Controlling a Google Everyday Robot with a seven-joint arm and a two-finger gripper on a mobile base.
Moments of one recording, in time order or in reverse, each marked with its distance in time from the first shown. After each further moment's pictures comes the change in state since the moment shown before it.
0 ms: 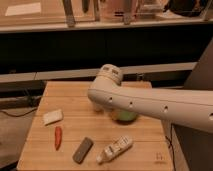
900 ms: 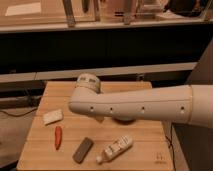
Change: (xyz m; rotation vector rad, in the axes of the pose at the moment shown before) arm -0.075 -0.032 0.020 0.058 -0.037 -0.214
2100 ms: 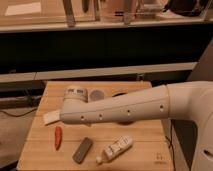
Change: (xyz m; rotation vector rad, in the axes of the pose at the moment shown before) arm -0.051 -0.034 0.030 0.089 -0.055 -0.209
